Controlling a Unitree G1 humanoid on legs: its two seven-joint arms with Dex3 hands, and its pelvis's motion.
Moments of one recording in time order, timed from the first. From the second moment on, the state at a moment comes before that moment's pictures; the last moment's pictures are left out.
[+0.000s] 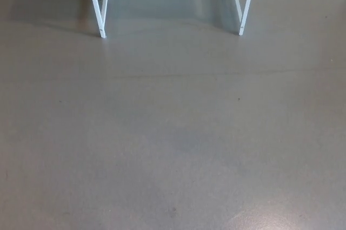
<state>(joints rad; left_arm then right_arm) 0.19 0.57 0.20 0.88 -0.03 0.08 -0.28 0.23 -0.70 -0.42 1.17 0.06 -0.19 0.24</state>
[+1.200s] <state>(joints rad) 0.18 0.58 0.20 0.90 -0.04 0.08 -0.32 0.23 -0.71 -0.42 1.22 0.09 -0.25 0.27</state>
